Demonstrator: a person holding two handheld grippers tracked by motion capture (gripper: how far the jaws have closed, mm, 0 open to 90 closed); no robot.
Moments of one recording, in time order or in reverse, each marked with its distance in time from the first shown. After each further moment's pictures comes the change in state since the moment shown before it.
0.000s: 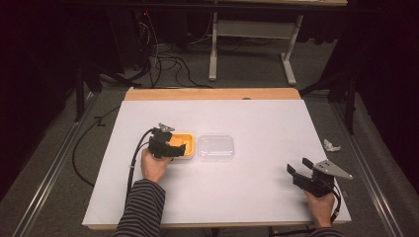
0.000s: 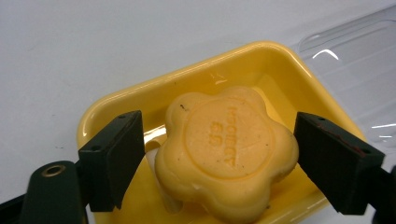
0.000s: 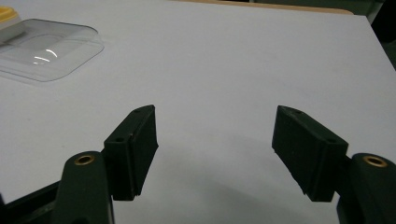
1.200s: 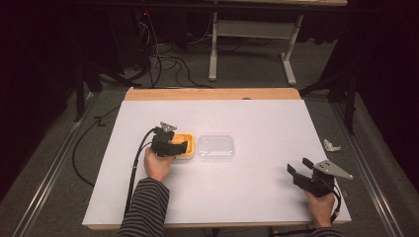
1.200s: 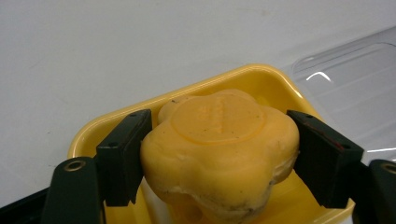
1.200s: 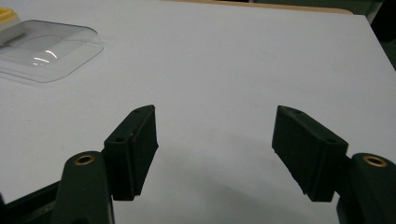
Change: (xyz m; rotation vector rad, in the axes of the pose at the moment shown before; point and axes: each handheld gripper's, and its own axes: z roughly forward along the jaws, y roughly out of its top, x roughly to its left) left arm -0.006 0.003 0.008 -0.043 0.022 -0.013; right arm -0.001 0.000 0.000 -0.003 0.001 0.003
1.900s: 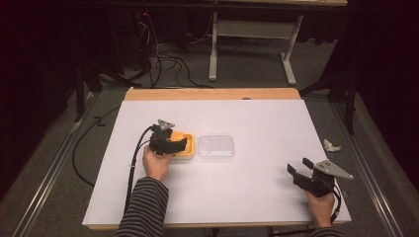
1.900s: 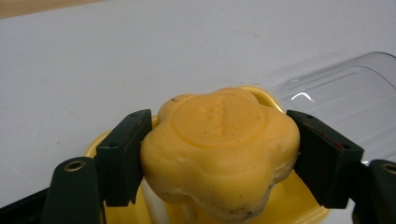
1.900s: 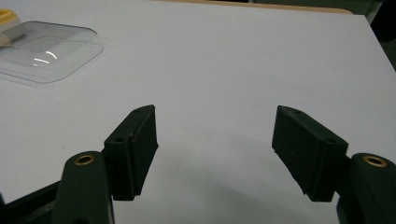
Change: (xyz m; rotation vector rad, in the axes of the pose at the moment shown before) left arm 0.001 0.008 -0.013 -0.044 -0.019 -0.023; right arm 0.000 0.000 0.000 0.001 -0.002 0.002
